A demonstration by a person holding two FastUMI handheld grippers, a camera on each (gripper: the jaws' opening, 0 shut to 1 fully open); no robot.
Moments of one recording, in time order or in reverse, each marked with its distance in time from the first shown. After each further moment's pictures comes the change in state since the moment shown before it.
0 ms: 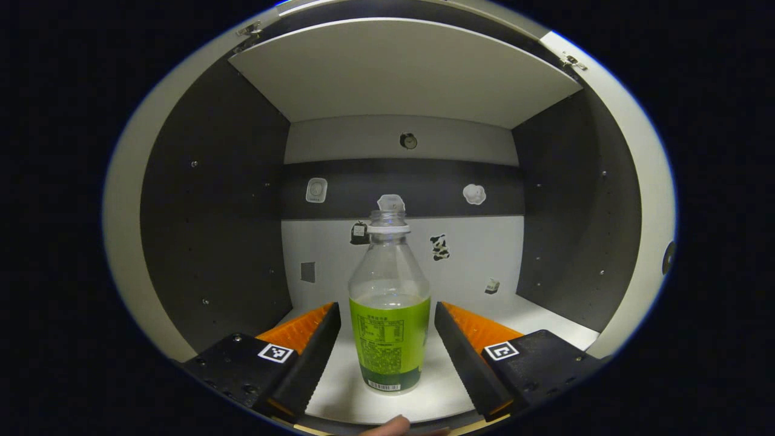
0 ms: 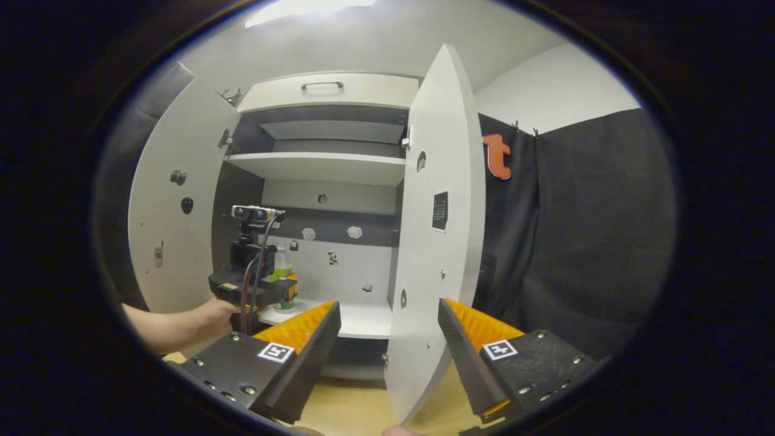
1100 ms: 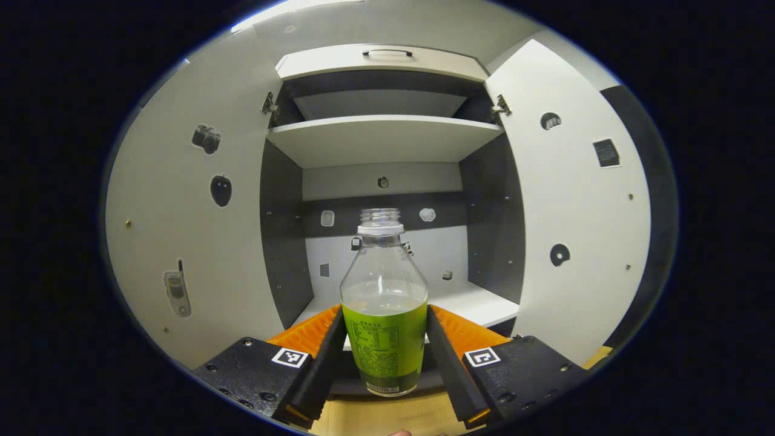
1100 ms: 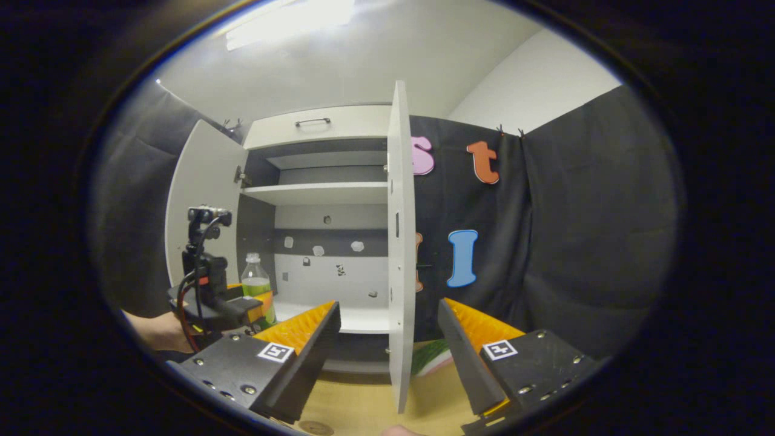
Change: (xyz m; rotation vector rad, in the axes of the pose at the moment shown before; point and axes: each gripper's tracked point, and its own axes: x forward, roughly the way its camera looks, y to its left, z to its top) left arm -0.246 -0.031 0.017 0.058 -0.024 -0.094; right arm -0.090 -0.053 0.011 0.101 -0.063 0.059
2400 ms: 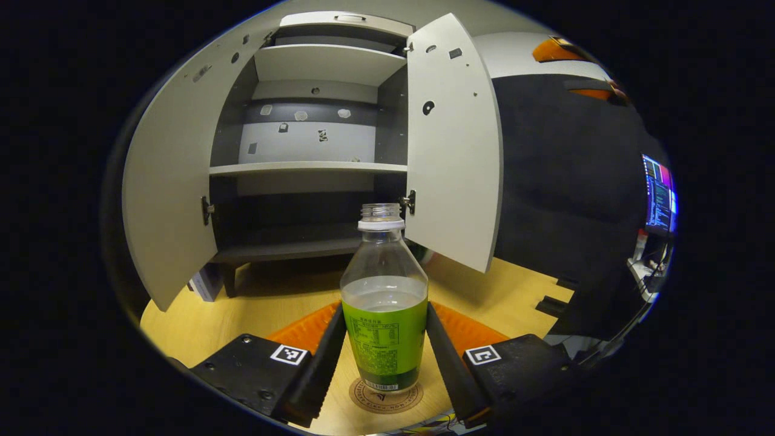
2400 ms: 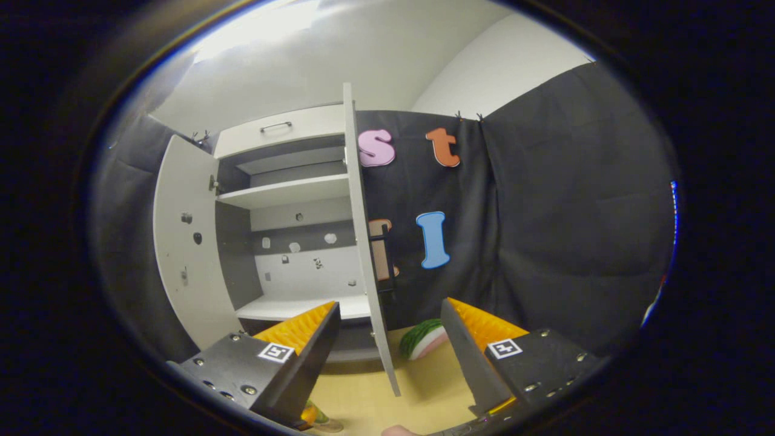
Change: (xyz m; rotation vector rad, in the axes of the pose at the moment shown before) left arm -0.142 -0.131 -0.291 -0.095 0.186 -0.371; right arm -0.040 -0.033 -0.043 0.100 0.071 -0.150
